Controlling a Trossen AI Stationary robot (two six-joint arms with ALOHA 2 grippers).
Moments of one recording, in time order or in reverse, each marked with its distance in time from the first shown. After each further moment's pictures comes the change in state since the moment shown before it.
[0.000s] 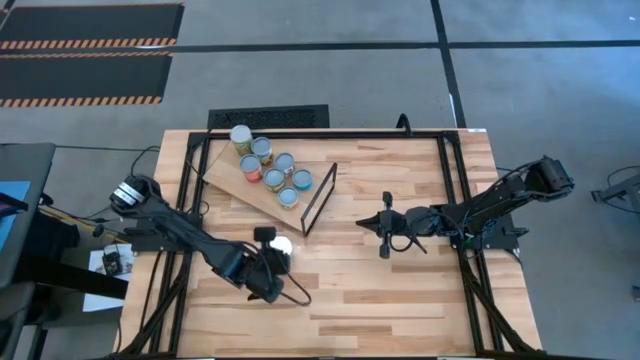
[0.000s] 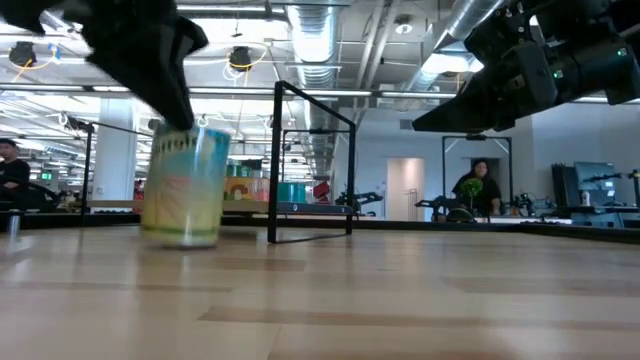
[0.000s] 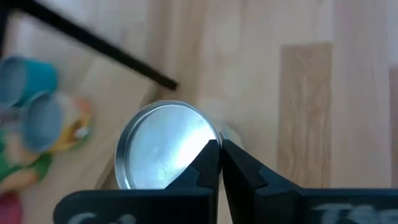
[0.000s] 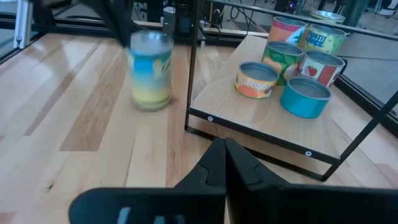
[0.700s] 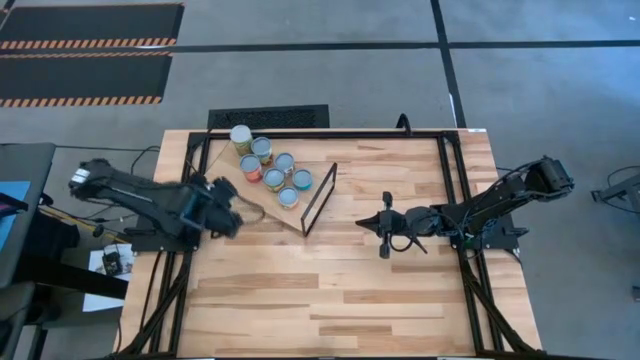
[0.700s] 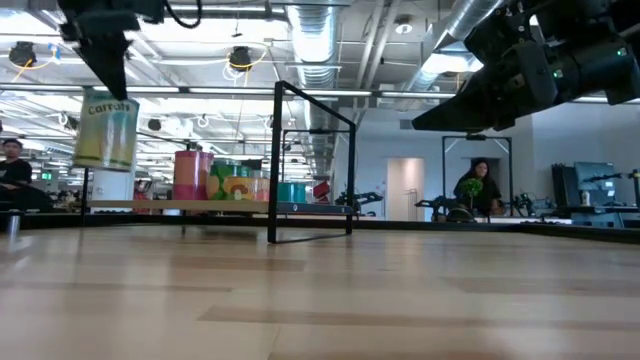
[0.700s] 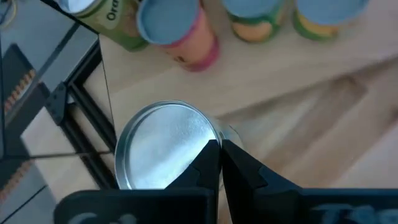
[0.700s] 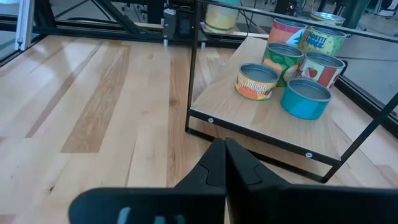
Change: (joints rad) left arm 0.292 -0.502 -0.128 -0.622 -0.047 -0.497; right arm 0.001 0.000 0.000 0.007 -0.002 0.000
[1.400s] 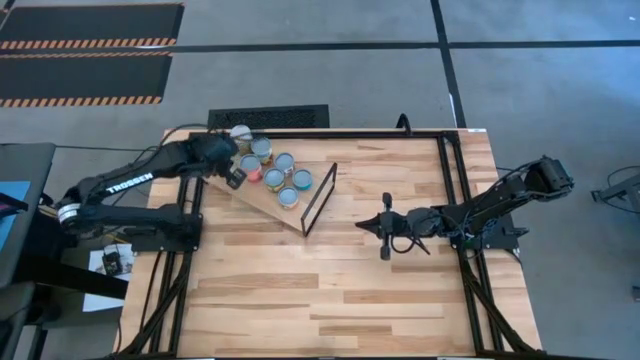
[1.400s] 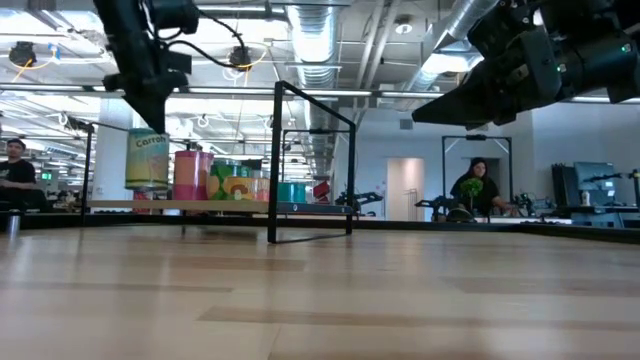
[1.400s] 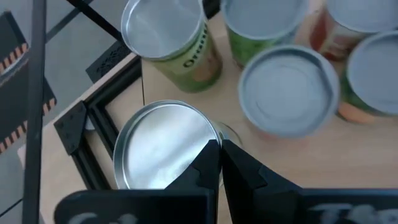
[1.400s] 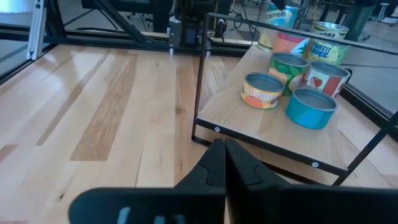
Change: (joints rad) left arm 0.801 -0.099 -0.131 0.472 0.190 0.717; right arm 0.018 0.000 0.000 0.031 0.000 -0.003
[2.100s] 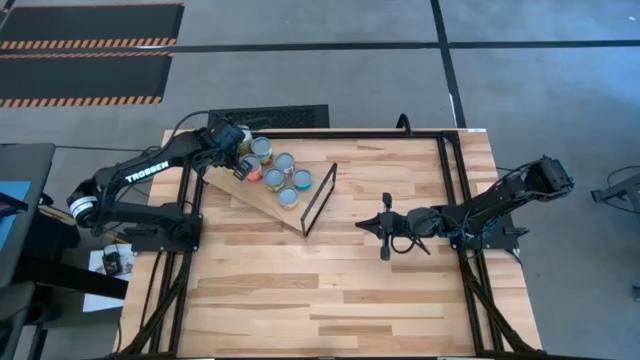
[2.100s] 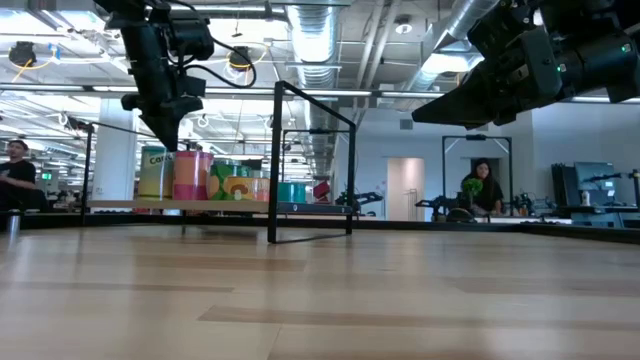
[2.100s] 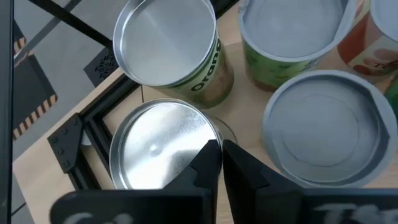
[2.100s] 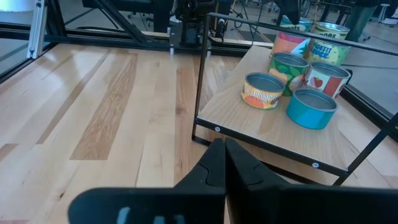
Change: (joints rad) left arm 0.137 0.138 0.002 0.128 0.058 0.118; right arm 0.000 0.000 0.000 -0.001 -0.001 -0.005
